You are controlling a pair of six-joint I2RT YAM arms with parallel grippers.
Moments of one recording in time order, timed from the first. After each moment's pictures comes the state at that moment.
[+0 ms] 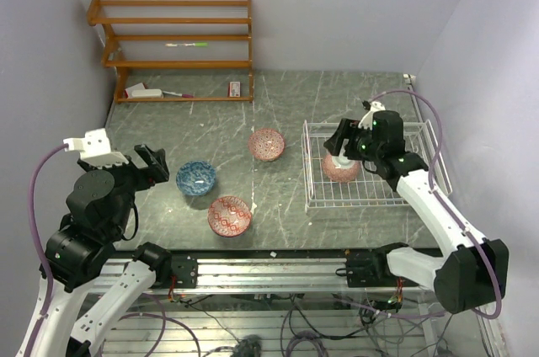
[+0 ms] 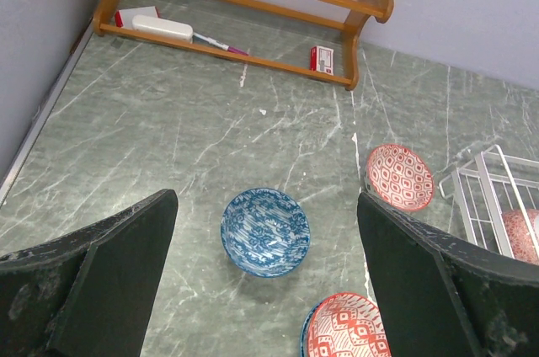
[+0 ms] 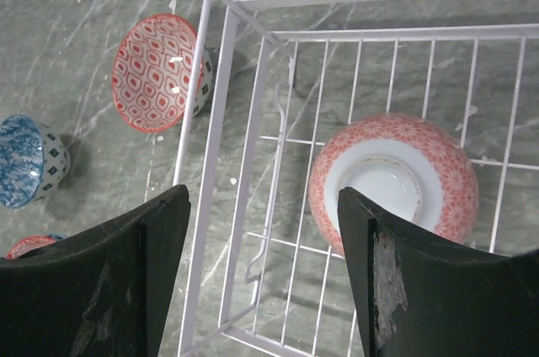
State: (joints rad) left arm -0.45 0.45 1.04 -0.76 -0.48 -0.34; right arm 0.24 1.12 0.84 -0.30 -0.17 0.37
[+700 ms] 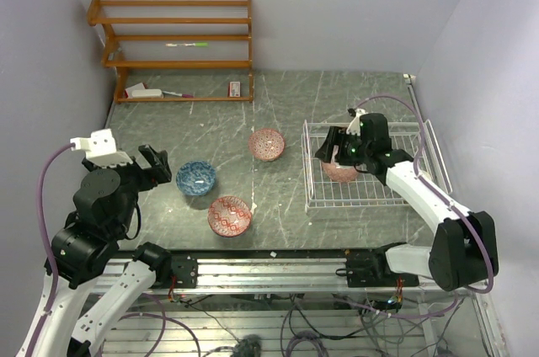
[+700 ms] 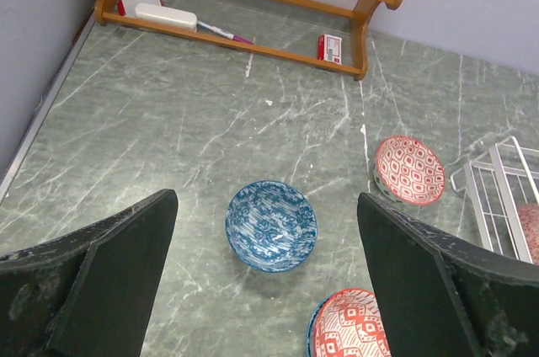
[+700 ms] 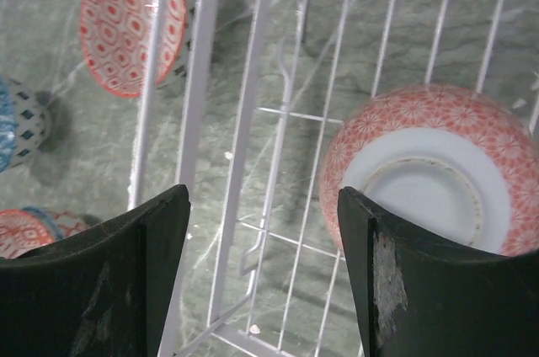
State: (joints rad) left arm -0.45 0.45 1.00 -0.76 -0.49 -0.34; right arm 0.27 1.25 0.80 -0.24 -0.28 0.36
